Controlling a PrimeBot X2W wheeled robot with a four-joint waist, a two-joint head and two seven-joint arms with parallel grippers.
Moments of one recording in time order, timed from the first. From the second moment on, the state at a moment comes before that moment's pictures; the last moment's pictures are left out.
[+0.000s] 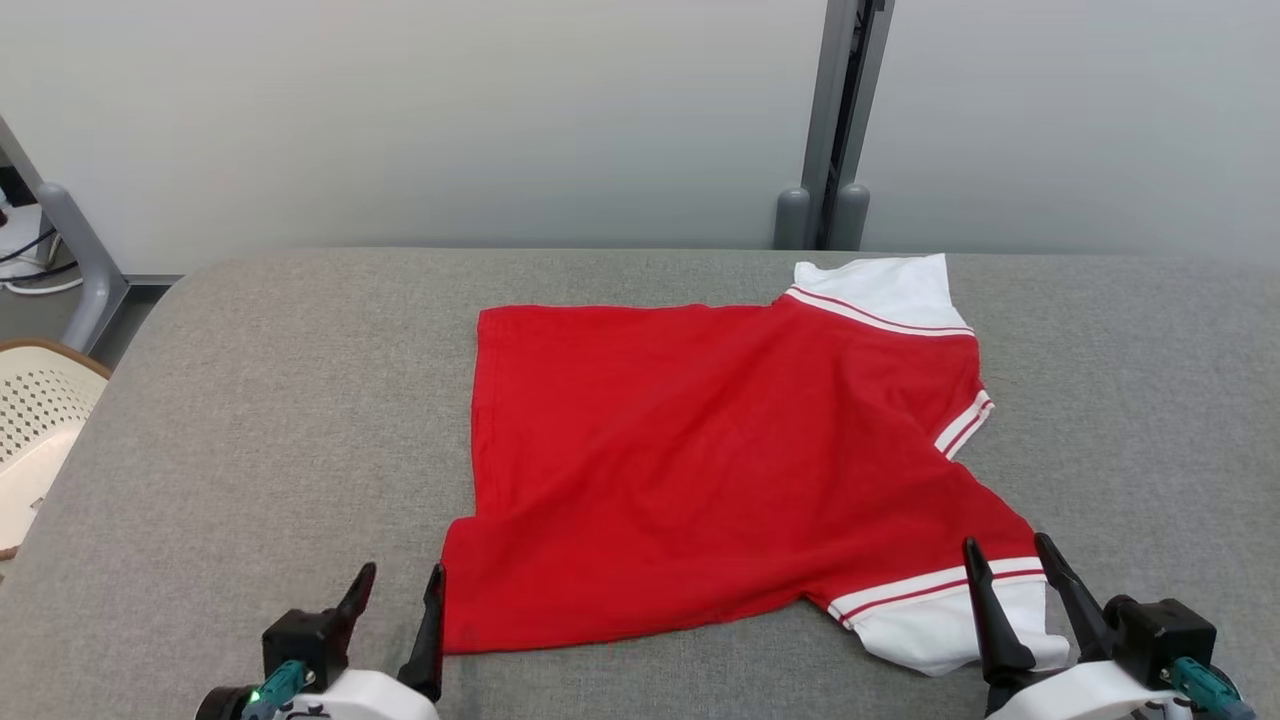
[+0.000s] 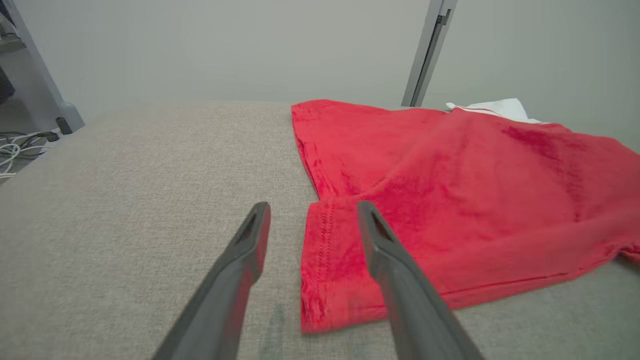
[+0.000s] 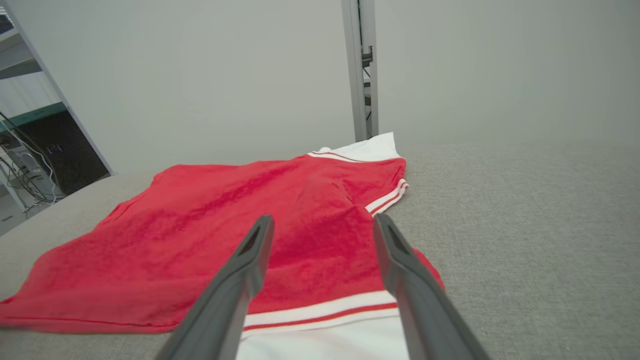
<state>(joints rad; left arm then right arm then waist) -0.11 0.06 -0.15 0.58 -0.23 -0.05 -0.26 -0.03 -0.05 0.07 0.37 0.23 0.13 -0.26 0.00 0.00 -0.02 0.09</state>
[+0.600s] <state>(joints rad) 0.00 0.05 -0.04 0.41 -0.14 0.02 -0.26 0.00 -0.05 0.01 0.30 0.16 0.13 -0.26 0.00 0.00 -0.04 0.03</state>
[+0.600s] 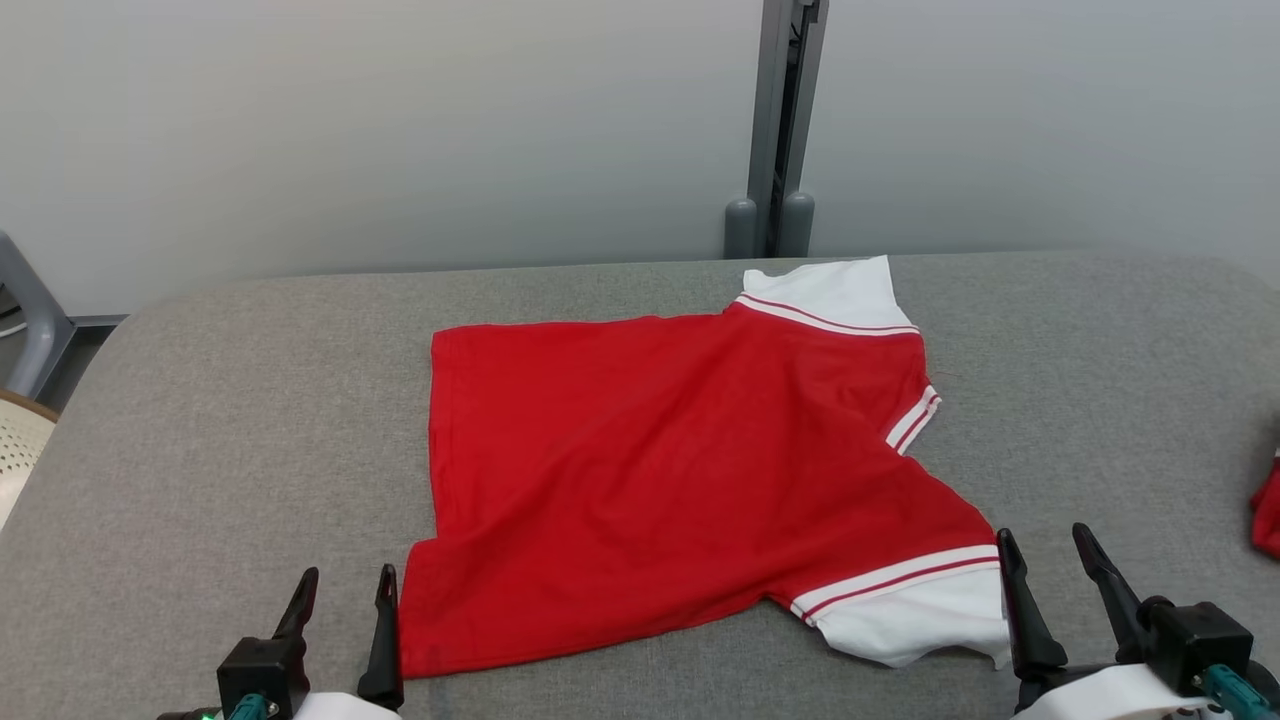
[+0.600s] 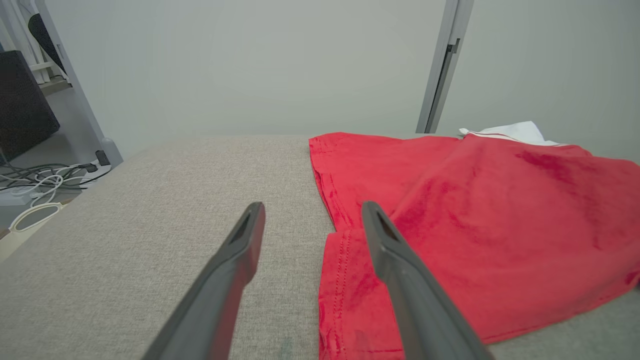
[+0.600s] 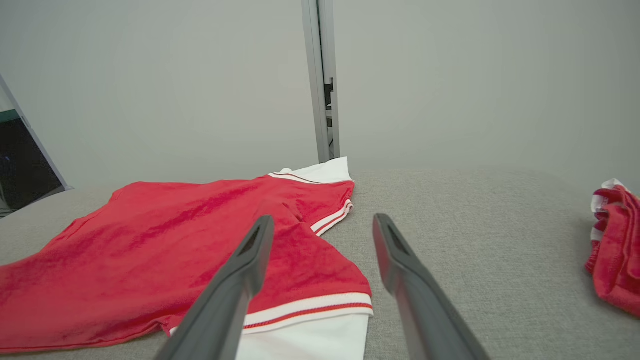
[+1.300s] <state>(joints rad) 0.03 0.05 -0.05 0.39 -0.16 0.04 -0.26 0.01 -0.05 0.03 0.28 0.15 0.13 -0.26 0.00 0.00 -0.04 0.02</state>
